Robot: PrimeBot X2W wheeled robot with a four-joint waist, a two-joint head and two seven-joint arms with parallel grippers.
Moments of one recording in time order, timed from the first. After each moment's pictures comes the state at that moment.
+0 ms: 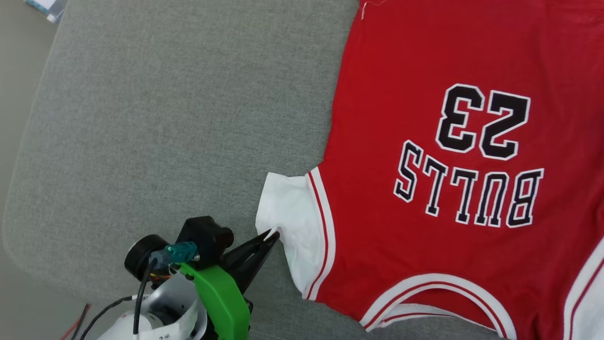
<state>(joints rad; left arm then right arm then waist) -0.18 0.60 -0.60 -0.38 -0.64 0.00 0.34 -0.72 -0.58 -0.21 0.01 0.45 0.13 1.20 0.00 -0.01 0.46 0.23</state>
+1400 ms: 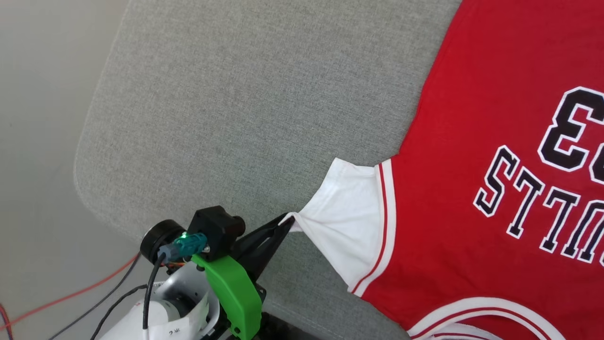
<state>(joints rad) -0.24 0.54 -0.63 -0.32 -0.62 -0.02 0.27 -0.80 -0.65 -0.23 0.26 0.26 0.13 1.21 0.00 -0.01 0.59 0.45</state>
